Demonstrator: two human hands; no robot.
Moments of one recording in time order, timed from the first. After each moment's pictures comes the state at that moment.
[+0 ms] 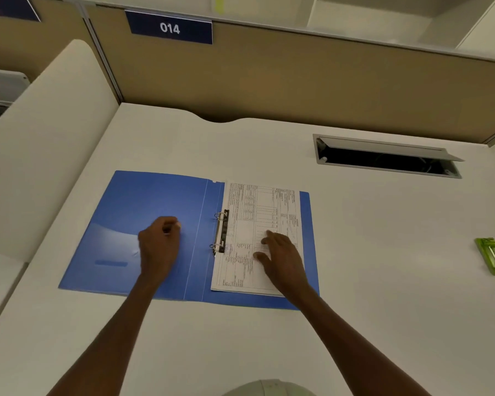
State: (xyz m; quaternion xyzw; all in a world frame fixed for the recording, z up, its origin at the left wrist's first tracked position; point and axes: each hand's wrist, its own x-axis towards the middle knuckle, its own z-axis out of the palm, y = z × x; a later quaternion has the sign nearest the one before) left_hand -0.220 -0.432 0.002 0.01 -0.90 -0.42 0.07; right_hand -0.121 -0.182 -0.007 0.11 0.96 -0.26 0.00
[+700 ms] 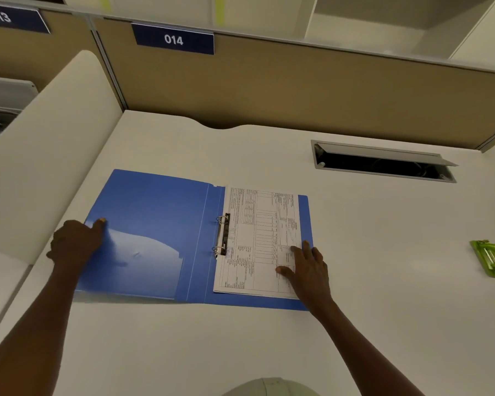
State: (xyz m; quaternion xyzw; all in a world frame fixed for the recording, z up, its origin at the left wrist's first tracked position) left_hand -0.273 -0.561 0.025 0.29 -0.92 -0.24 -0.07; right_hand -0.087 -0.140 -0.028 0.22 0.96 -0.16 0.09
